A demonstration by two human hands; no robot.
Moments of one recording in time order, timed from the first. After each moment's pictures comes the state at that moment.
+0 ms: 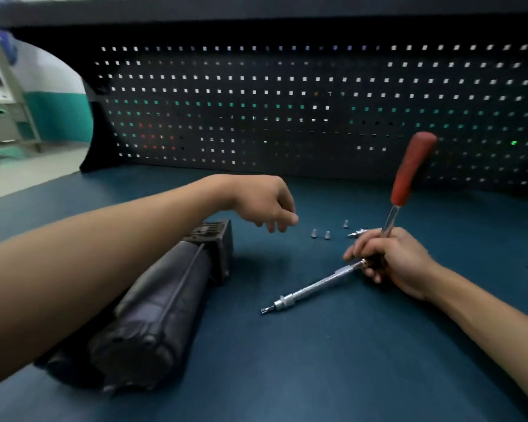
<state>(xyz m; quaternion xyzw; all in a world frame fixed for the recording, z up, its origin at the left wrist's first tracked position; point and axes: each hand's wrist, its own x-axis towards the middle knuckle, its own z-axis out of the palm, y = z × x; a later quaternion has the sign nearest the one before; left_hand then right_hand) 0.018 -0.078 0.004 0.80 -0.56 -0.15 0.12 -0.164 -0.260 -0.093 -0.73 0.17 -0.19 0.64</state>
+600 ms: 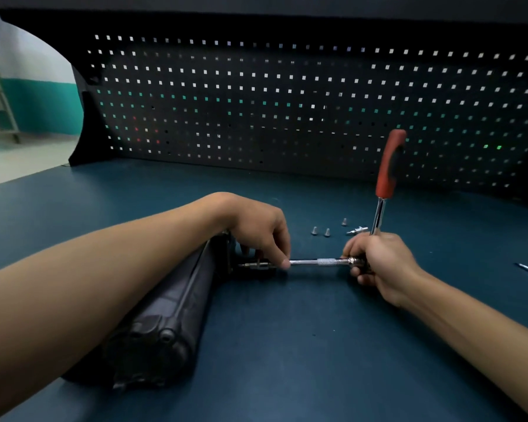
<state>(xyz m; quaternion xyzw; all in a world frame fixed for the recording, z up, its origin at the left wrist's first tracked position) 0.013 -0.051 -0.019 0.77 -0.59 -0.24 0.02 -0.155 -0.203 -0.084 -0.67 0.36 -0.25 0.60</state>
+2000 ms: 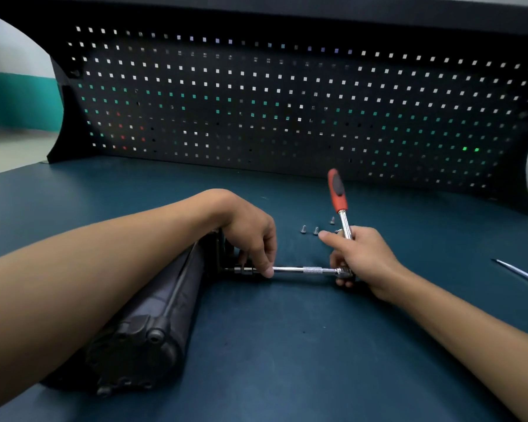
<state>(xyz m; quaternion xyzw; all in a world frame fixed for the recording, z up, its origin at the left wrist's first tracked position) 0.017 -0.062 -0.025 0.77 -0.58 -0.27 -0.05 -0.152 -0.209 -0.093 -0.76 0.29 -0.23 0.53</state>
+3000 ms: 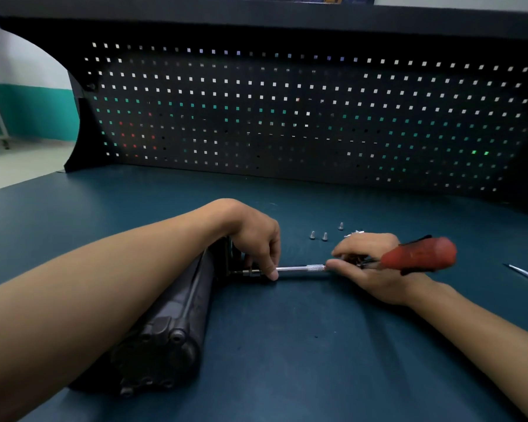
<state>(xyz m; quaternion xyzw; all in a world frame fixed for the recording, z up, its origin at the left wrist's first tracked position) 0.024 -0.061 -0.029 0.79 -0.56 -0.24 -0.06 -0.172 -0.225 -0.094 -0.93 -0.04 -0.34 0.11</state>
